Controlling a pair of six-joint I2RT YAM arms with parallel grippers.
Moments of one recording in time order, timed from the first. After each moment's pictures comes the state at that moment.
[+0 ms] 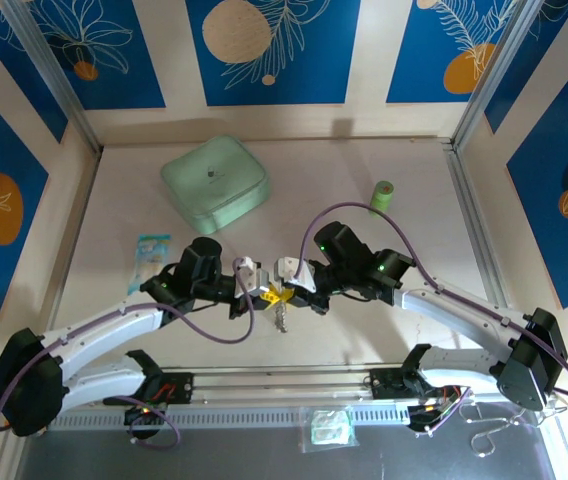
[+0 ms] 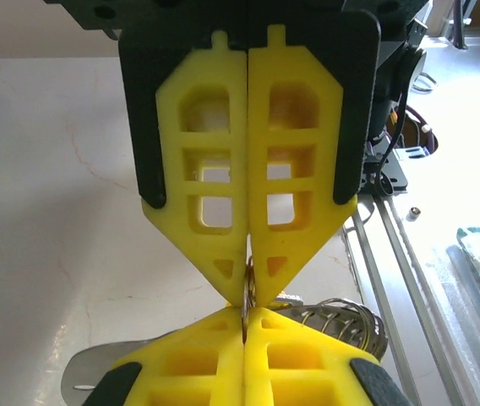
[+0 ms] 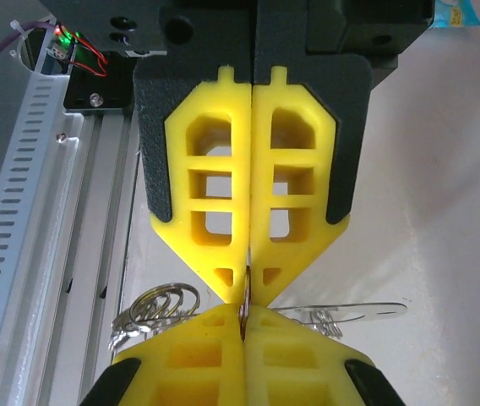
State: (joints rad) left arm -0.74 1.09 0.59 -0.04 0.77 0.40; right arm 0.86 1.16 0.91 -0.58 -0.51 -0.51
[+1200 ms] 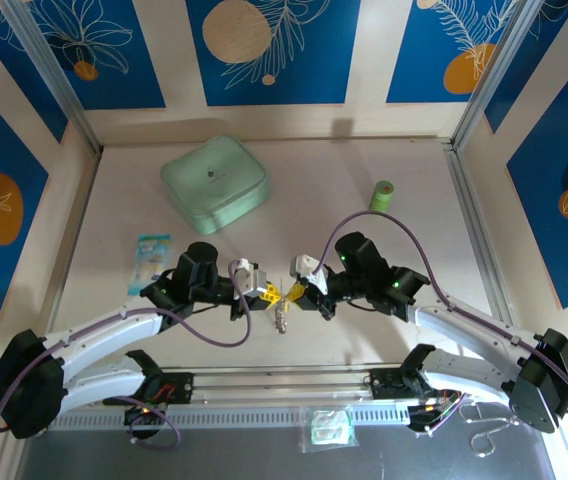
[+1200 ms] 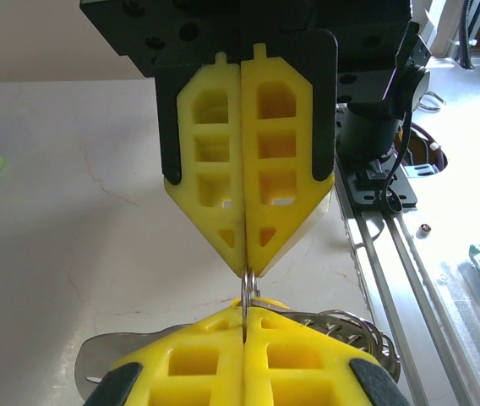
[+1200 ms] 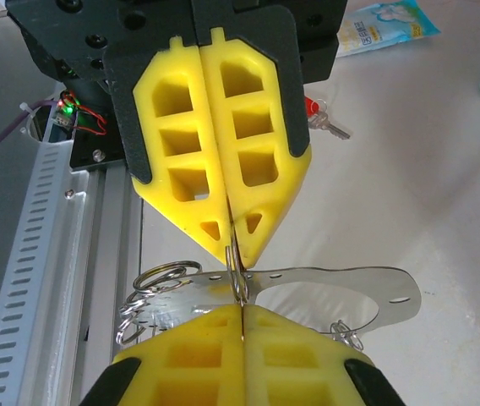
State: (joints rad) left arm -0.74 1.07 0.52 0.11 0.76 0.35; right arm 0.78 1.02 0.69 -0.34 -0.60 -0.30
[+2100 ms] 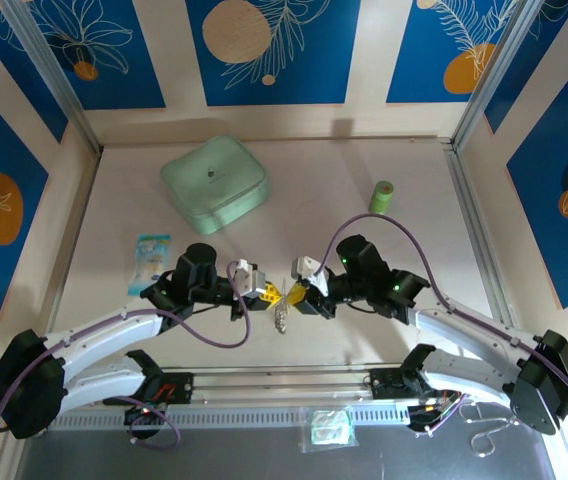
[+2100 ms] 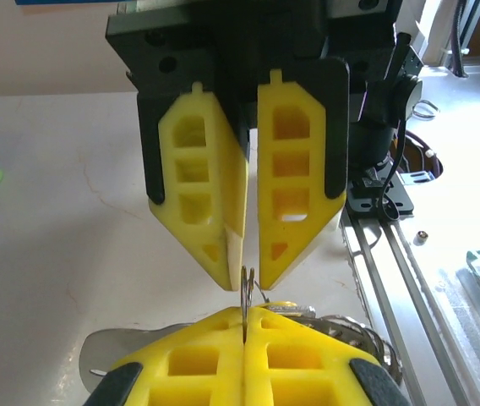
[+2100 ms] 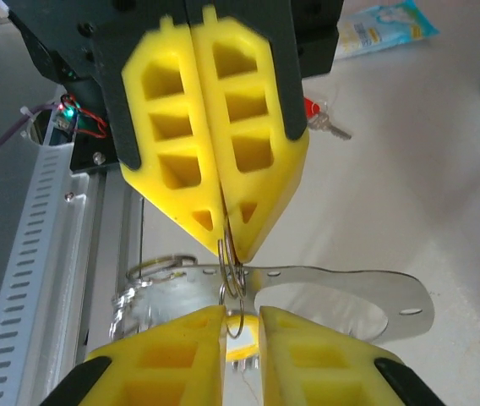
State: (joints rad) left arm -0.74 1.07 0.50 0.16 0.78 0.34; right arm 0.78 1.01 0.65 -0.28 -0.60 -0.28
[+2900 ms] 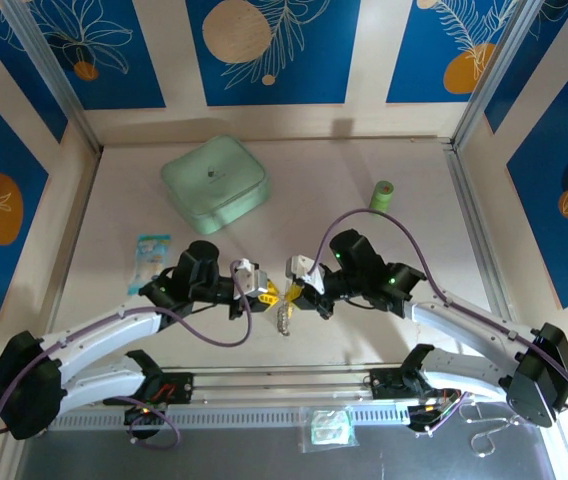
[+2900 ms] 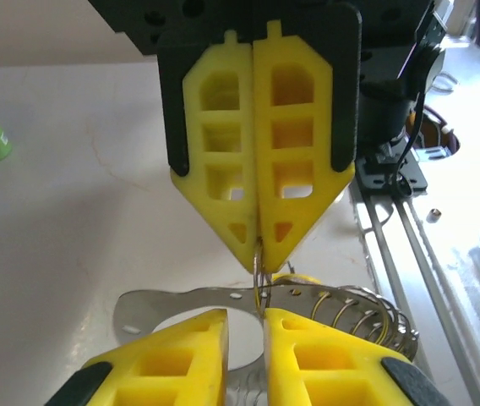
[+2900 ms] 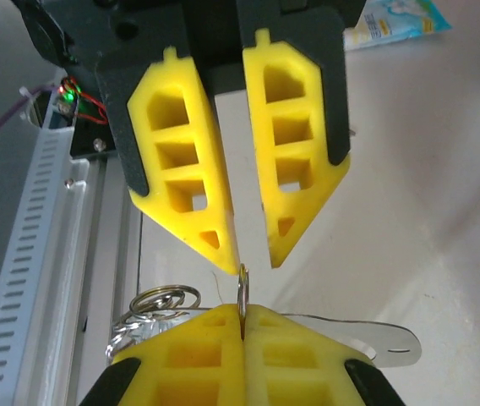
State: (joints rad) left arm -0.74 1.06 0.57 0.00 0.72 0.40; right arm 0.81 1.07 0.76 -0.41 -0.58 -0.36
